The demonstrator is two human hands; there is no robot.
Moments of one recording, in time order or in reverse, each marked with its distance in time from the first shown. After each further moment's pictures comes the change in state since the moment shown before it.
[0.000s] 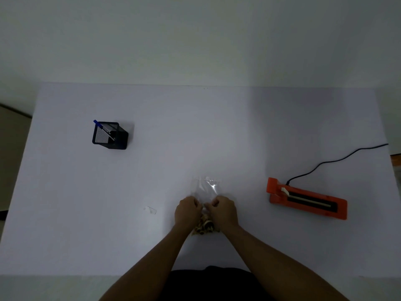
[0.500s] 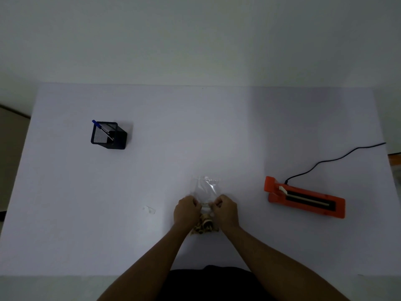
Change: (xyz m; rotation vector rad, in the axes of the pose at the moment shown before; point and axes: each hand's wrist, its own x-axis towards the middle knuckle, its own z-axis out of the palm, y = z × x) left_hand -0.002 0.001 0.000 0.004 0.000 -0.002; right_hand -0.004 0.008 -0.004 0.130 0.054 0.008
